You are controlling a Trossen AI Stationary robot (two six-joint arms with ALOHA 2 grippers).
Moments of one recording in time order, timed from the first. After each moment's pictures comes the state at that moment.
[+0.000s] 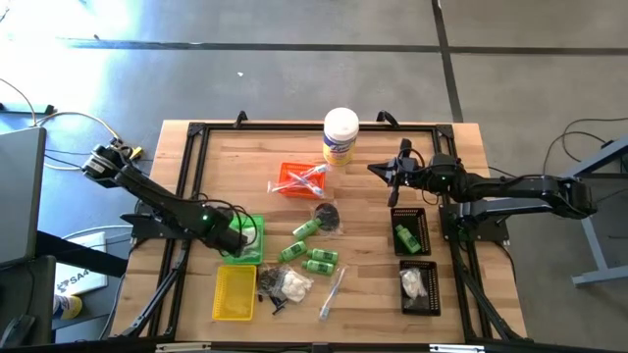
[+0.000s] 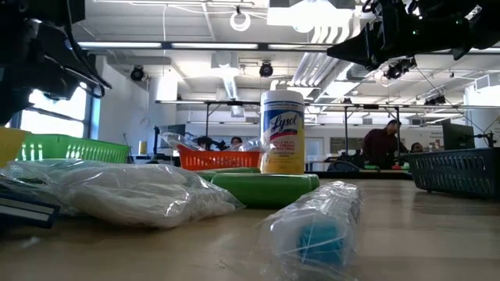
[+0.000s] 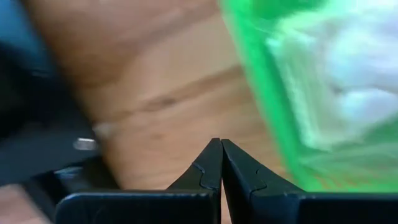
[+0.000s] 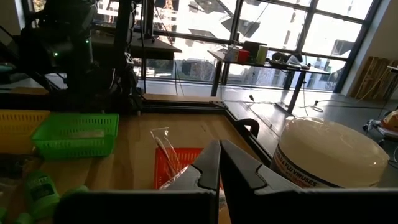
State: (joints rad) left arm -0.46 1.25 0.72 -1.06 0.00 -1.66; right arm -0.24 0.86 0.37 0.47 0.02 -0.14
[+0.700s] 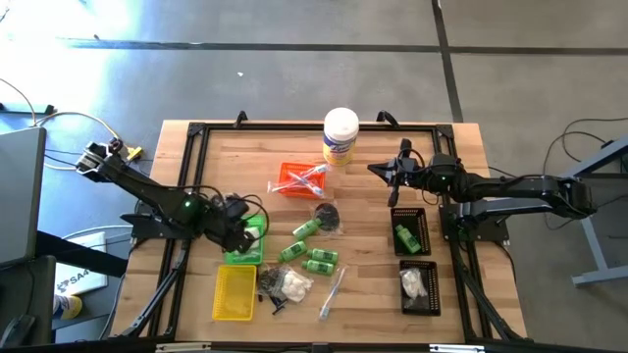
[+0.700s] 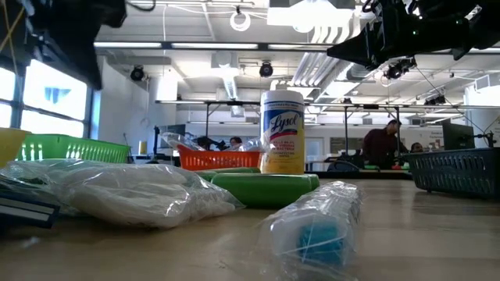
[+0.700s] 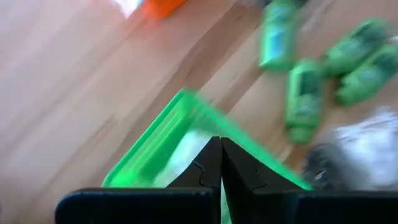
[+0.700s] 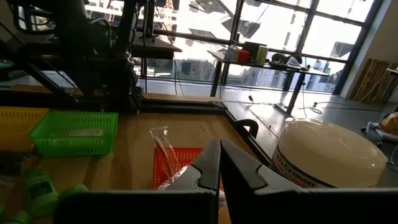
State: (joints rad) left arm -0.46 1.14 0.91 -0.94 -0.45 -1.12; right arm -0.24 0.86 0.37 0.47 0.02 -0.16
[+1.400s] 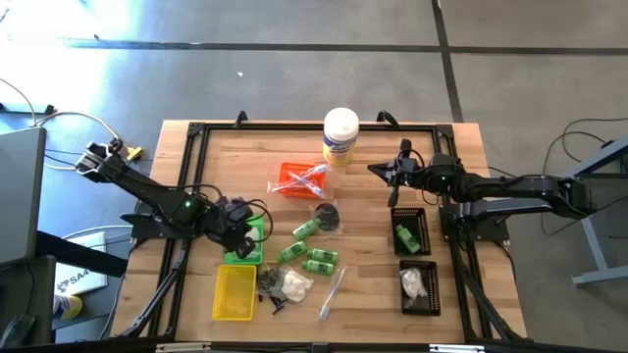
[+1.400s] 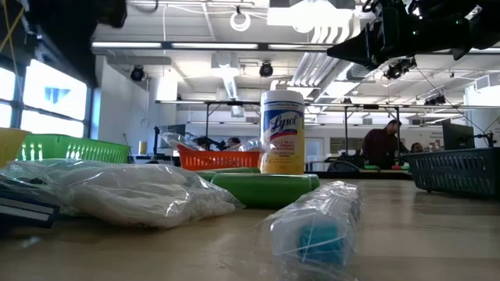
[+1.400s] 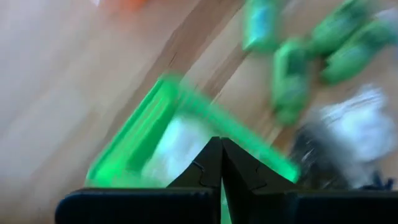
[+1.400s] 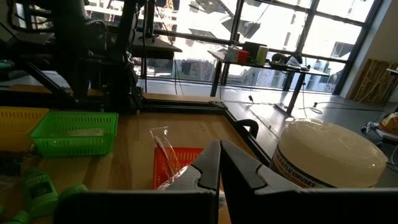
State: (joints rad) left arm -0.44 1.14 0.91 -0.94 -0.35 -1.10; right arm -0.24 0.86 0.37 0.47 0.02 -0.16
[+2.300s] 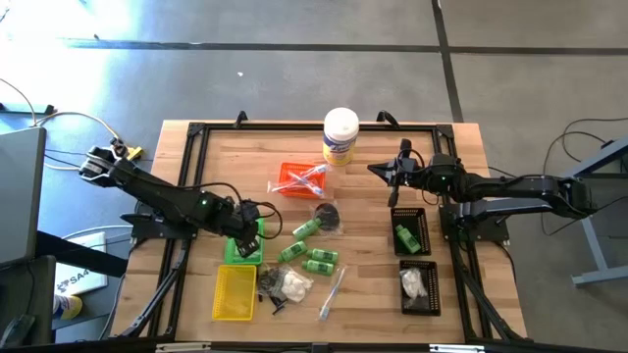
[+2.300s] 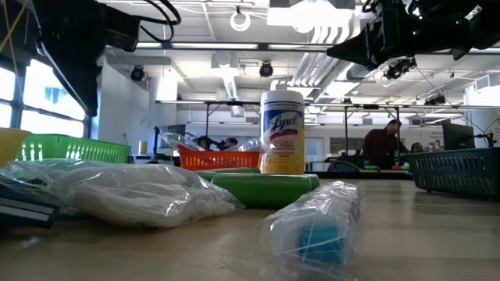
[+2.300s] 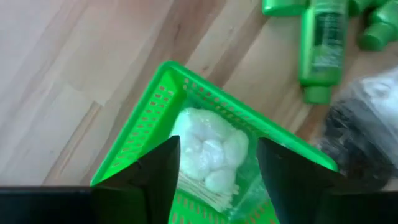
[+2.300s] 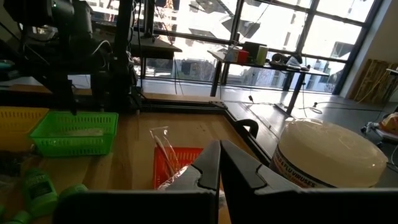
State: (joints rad) left arm -0.34 1.24 0.90 -0.91 -0.24 -0.93; right arm -0.24 0.86 0.37 0.47 0.02 -0.16
